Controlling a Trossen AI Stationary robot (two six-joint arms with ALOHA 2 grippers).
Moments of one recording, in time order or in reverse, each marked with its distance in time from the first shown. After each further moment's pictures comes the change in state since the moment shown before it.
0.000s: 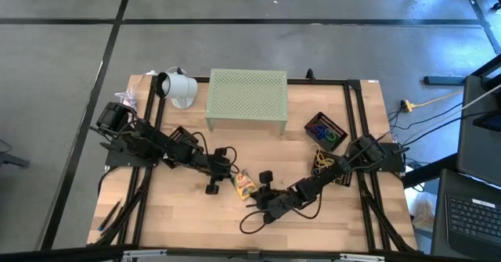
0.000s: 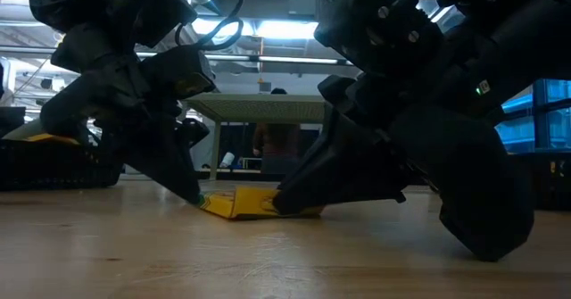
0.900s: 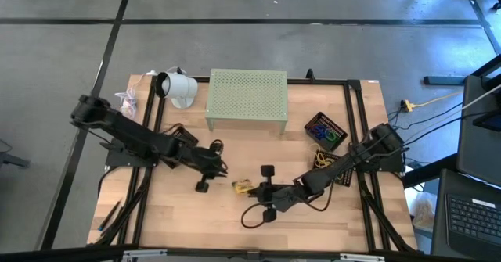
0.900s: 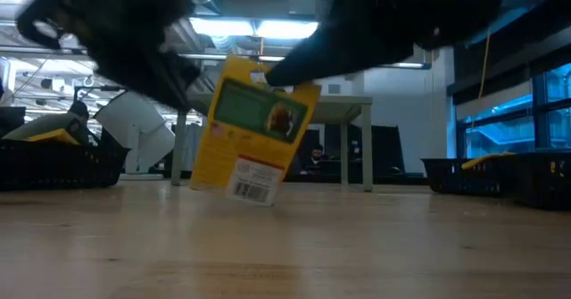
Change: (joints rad) left arm -0.024 -0.311 0.002 -0.189 0.000 0.078; right arm -0.002 -0.210 0.030 -0.102 -0.056 0.094
